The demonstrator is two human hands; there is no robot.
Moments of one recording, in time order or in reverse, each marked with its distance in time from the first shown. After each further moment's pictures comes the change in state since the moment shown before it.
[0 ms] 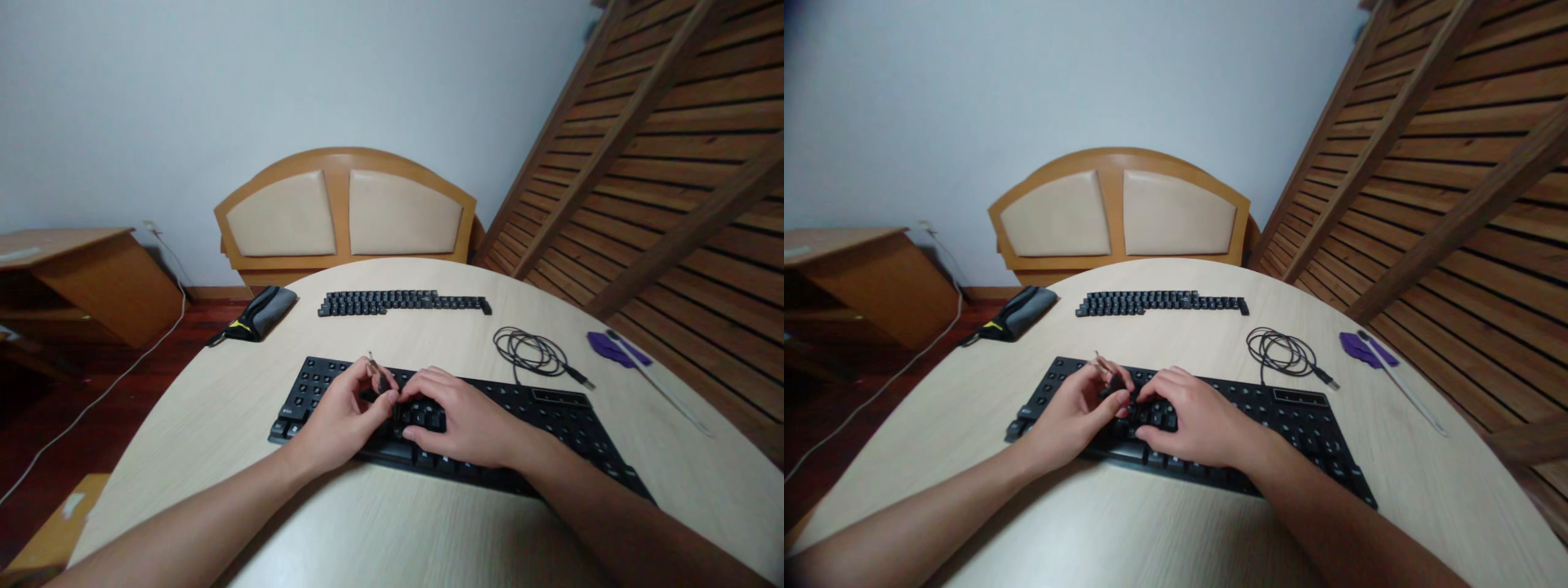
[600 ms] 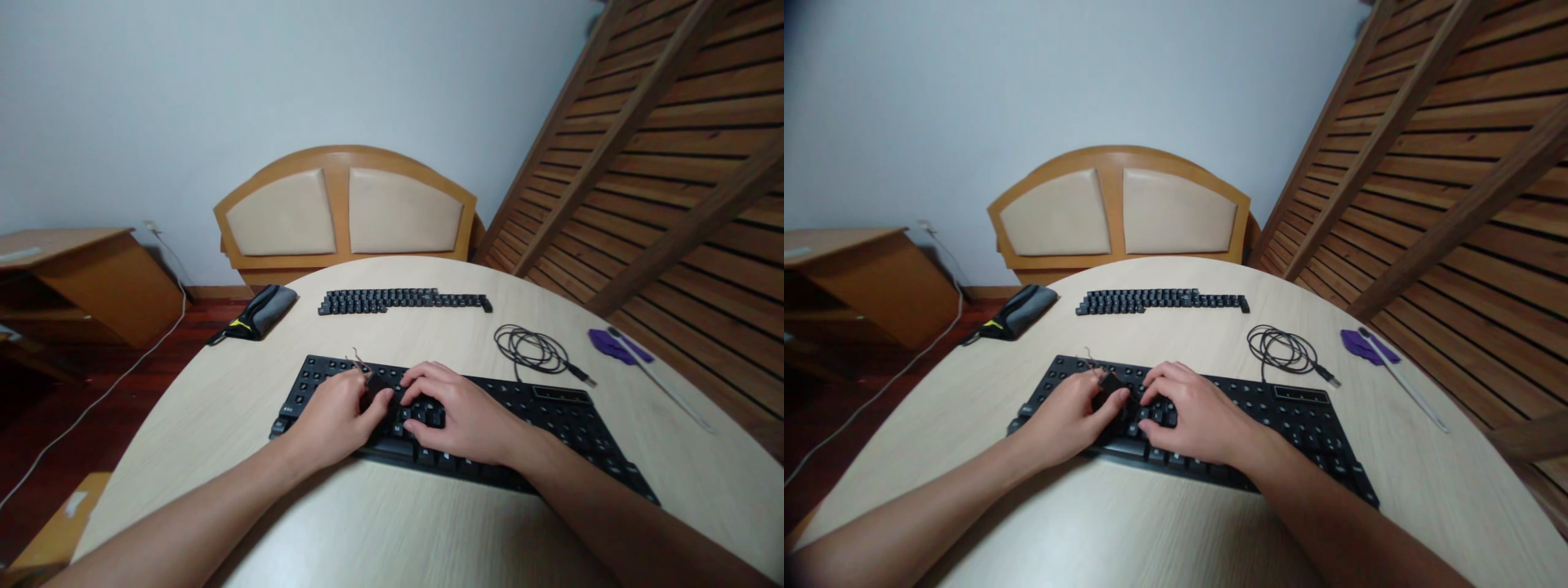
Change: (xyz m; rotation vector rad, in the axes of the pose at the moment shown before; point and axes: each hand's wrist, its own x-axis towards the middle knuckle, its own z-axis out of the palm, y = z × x) left_hand 0.002 0.006 -0.014 0.839 -0.054 0.060; right_hand 0.001 0.000 0.002 -0.010 0.067 -0.024
